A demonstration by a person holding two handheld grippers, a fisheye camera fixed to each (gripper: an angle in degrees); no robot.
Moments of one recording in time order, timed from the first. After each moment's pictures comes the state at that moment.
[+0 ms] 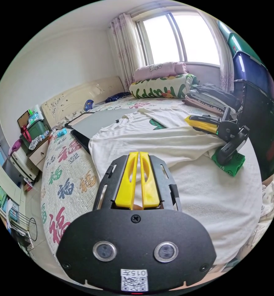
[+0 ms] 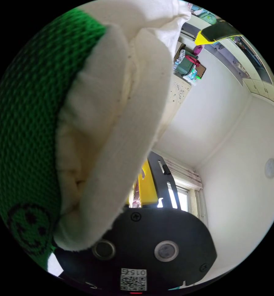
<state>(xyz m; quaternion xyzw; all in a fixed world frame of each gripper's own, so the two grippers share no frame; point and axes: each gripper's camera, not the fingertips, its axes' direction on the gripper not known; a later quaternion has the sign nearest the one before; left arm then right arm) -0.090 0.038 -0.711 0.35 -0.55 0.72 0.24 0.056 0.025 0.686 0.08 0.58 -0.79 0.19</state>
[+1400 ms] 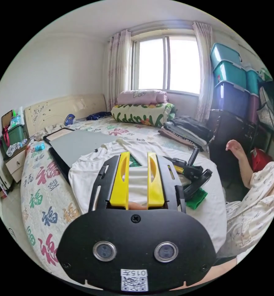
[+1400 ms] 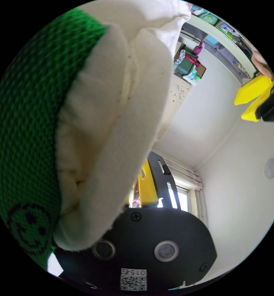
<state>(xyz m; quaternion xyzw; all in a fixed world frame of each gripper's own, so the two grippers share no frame) -0.021 0.087 -0.736 0.28 -0.42 0.81 0.30 -0.019 0.133 0.532 0.07 0.58 -0.79 0.20</state>
